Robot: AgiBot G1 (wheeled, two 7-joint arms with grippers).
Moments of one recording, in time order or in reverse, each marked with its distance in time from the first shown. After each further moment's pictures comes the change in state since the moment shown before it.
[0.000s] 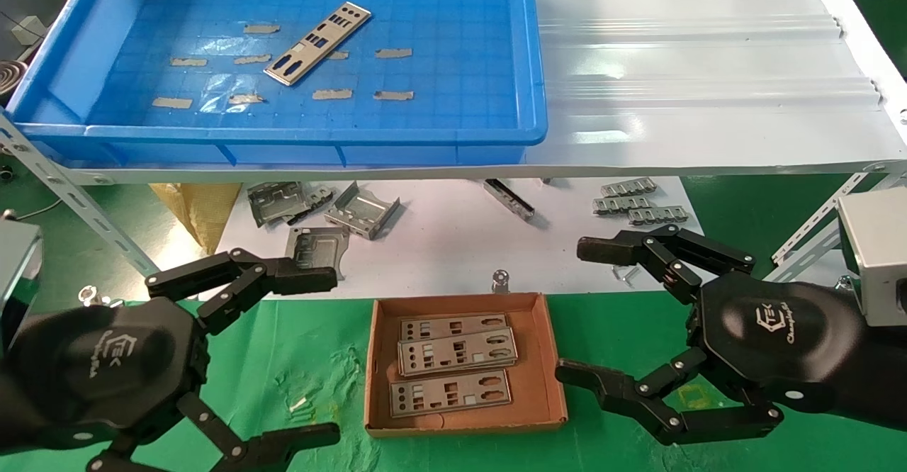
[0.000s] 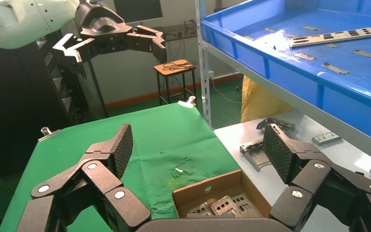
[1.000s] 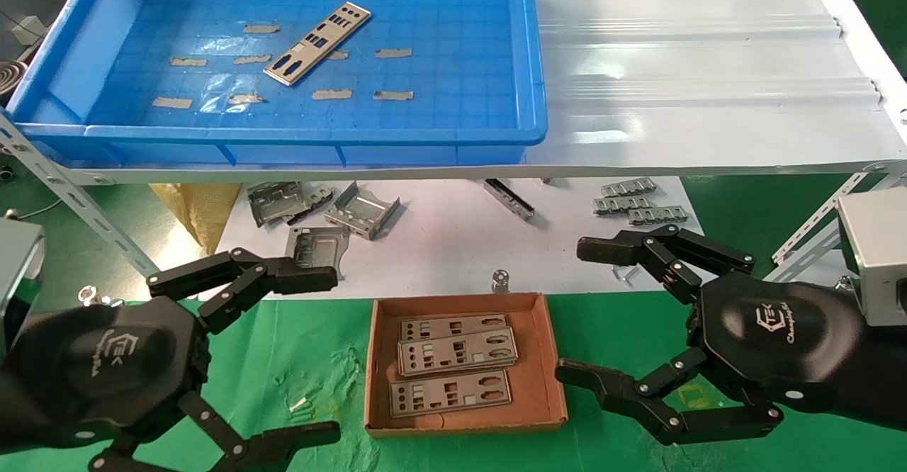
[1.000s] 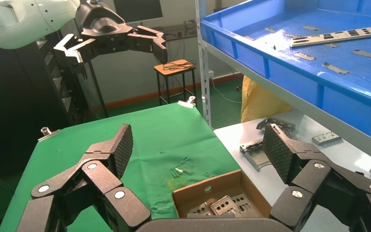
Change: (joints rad) left arm -0.002 0.003 0.002 0.005 0.002 0.001 0.002; right arm 0.000 0.000 0.000 0.000 0.000 0.000 0.000
